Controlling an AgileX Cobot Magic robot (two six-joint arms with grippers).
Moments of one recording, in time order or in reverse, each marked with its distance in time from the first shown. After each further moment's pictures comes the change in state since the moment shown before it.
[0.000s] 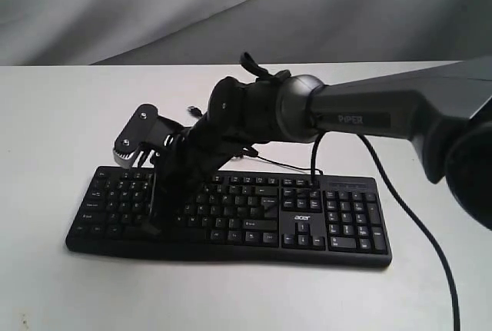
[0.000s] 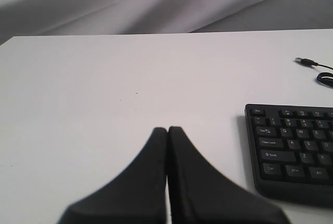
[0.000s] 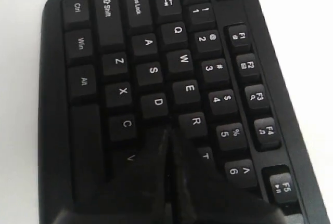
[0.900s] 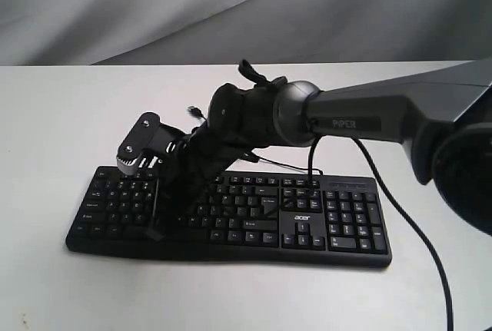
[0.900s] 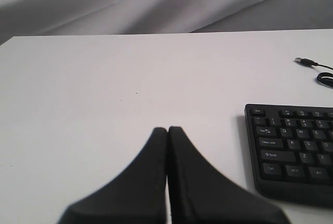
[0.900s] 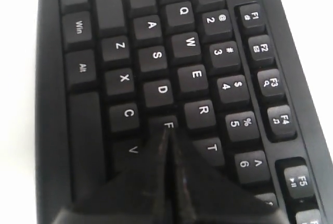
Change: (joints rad) left arm 0.000 0.000 0.000 0.000 0.000 0.000; right arm 0.000 0.029 -0.005 -0.008 0.021 0.017
